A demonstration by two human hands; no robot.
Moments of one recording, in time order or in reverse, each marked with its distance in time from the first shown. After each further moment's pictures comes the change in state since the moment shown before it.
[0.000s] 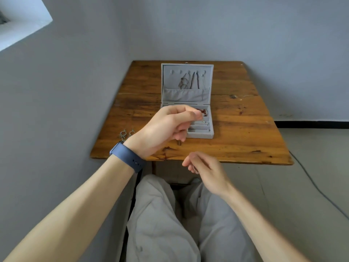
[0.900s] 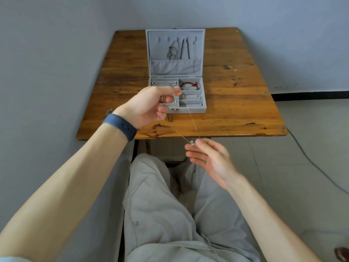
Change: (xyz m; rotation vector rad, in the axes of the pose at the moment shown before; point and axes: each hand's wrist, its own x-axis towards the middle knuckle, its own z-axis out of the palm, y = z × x) left_hand 0.033 -0.039 -0.023 -0.166 0.064 -0.346; right_hand -0.029 0.024 -0.007 0.749 0.152 0.370
